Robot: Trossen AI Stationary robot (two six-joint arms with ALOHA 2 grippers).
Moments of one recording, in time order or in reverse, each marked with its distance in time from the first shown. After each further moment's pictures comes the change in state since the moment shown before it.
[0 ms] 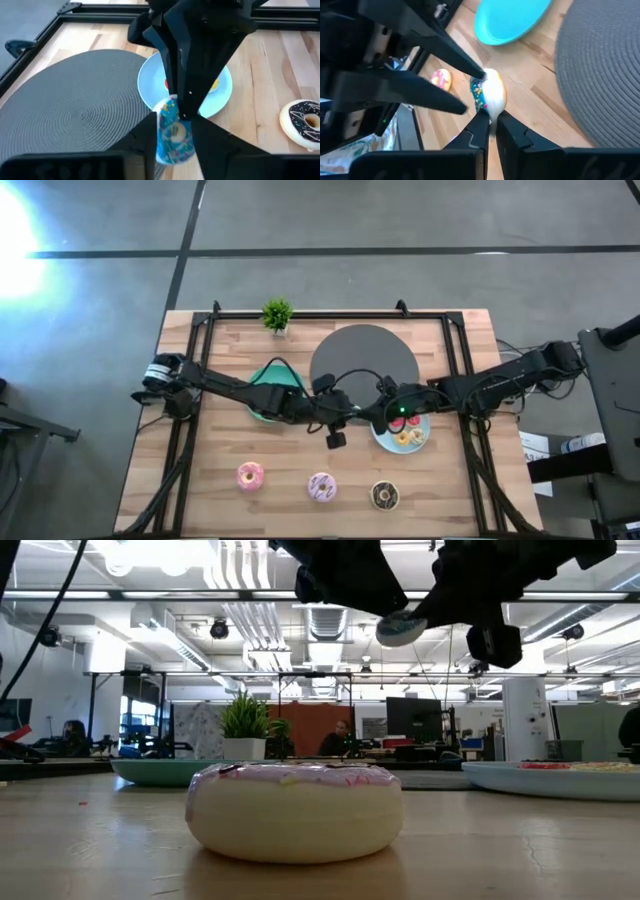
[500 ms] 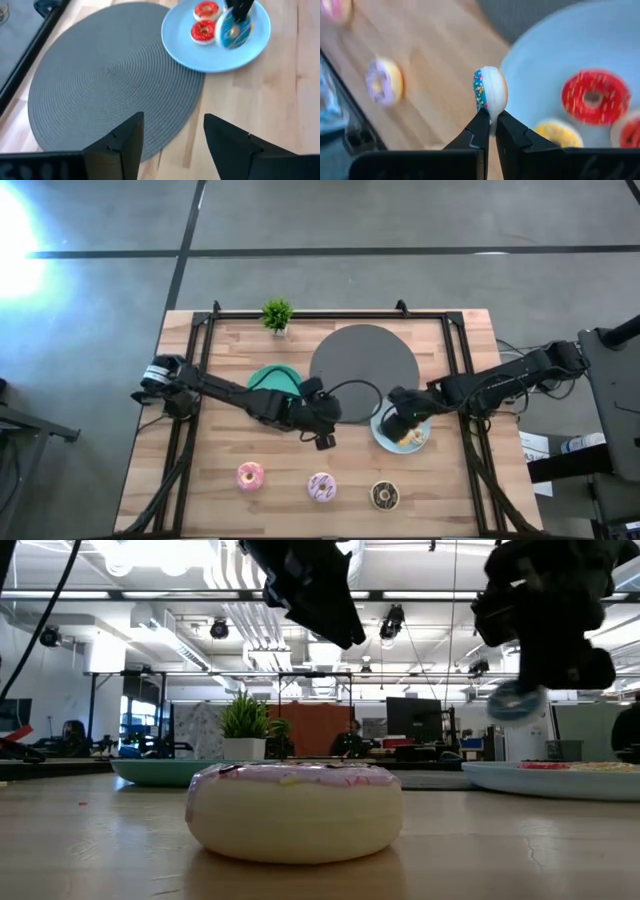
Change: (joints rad) left arm -0.043 -0.006 0.000 -0.250 -0.133 -0.075; right arm 0.000 -0.039 -0.002 -0.493 -0.236 0.080
